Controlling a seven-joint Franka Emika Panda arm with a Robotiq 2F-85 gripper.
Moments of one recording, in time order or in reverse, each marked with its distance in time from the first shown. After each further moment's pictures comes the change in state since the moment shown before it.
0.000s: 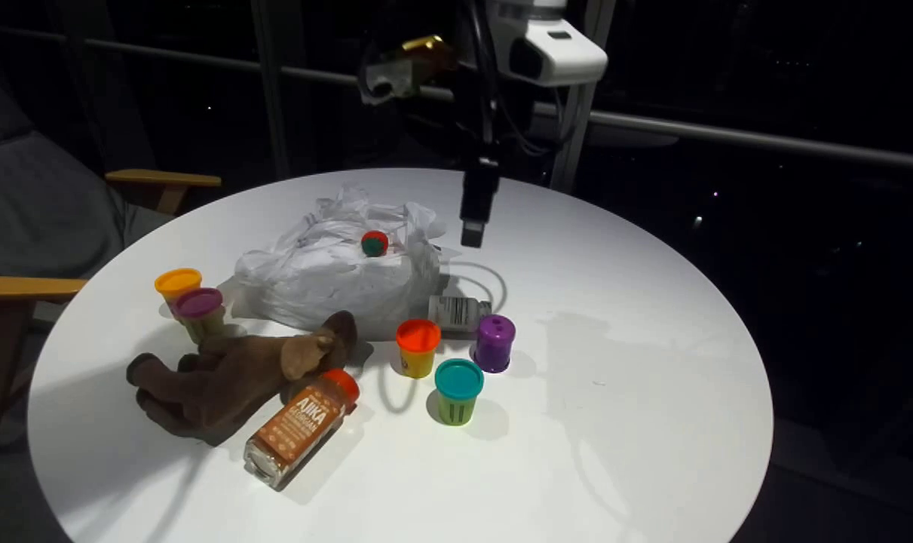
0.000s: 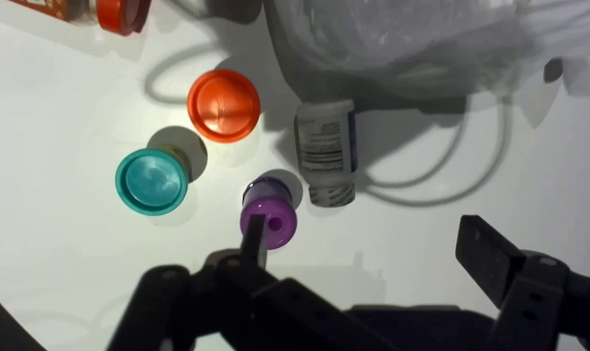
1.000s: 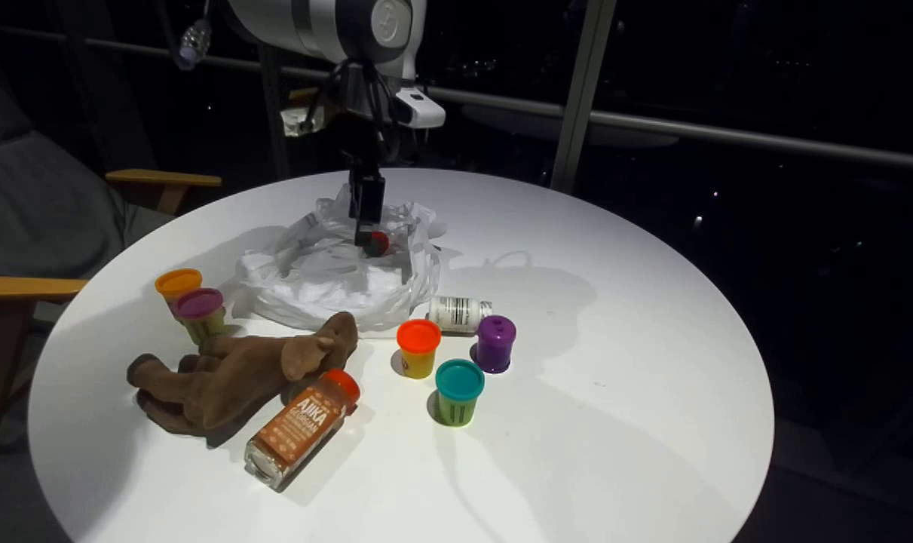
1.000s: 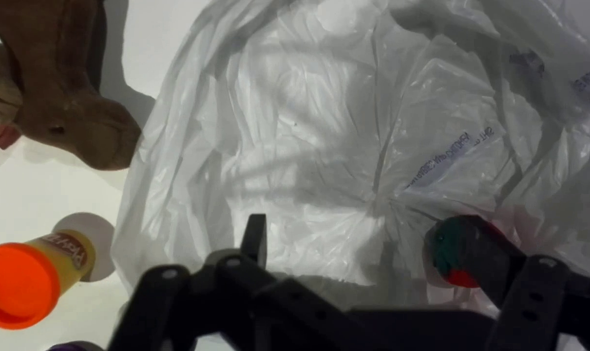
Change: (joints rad) arm 0.121 0.351 0.151 0.397 -0.045 -0.219 -0.118
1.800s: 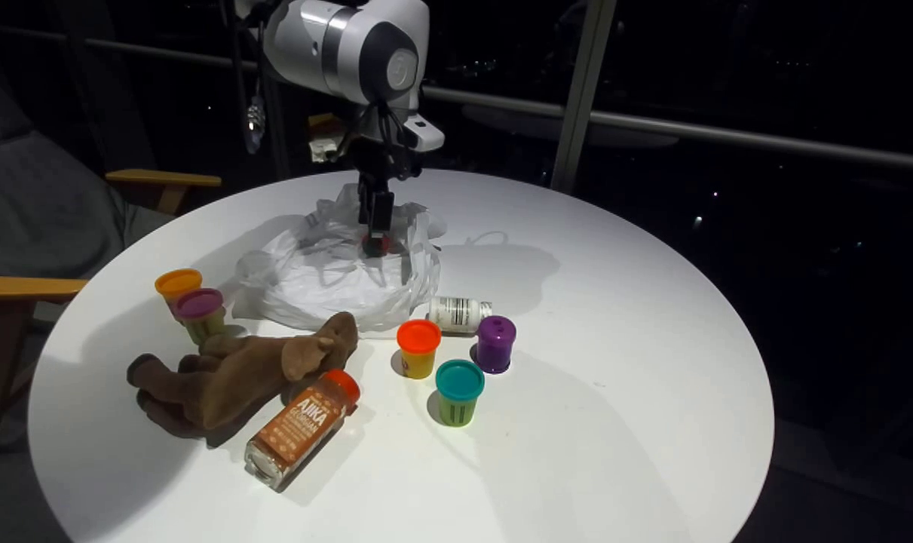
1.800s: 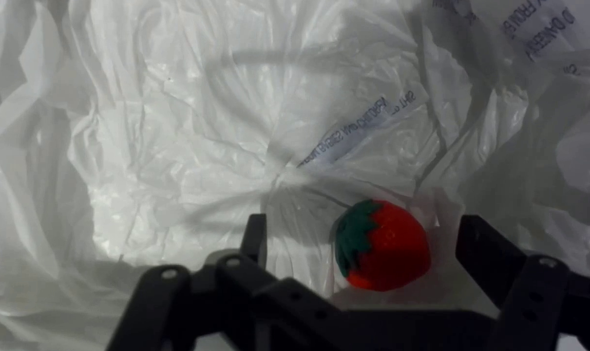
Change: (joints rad) arm 0.027 0.291 -0.001 0.408 0.000 -0.095 -0.003
